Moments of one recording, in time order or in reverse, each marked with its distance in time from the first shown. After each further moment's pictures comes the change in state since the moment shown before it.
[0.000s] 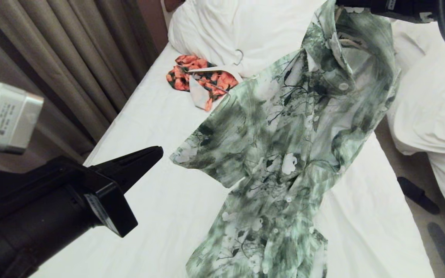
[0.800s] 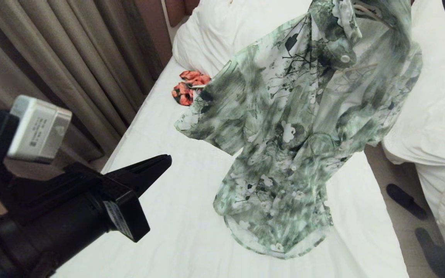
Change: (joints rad) left arm 0.000 0.033 0.018 -0.009 -0.003 -0.003; right arm -0.022 0.002 0.000 -0.166 0.014 -0.020
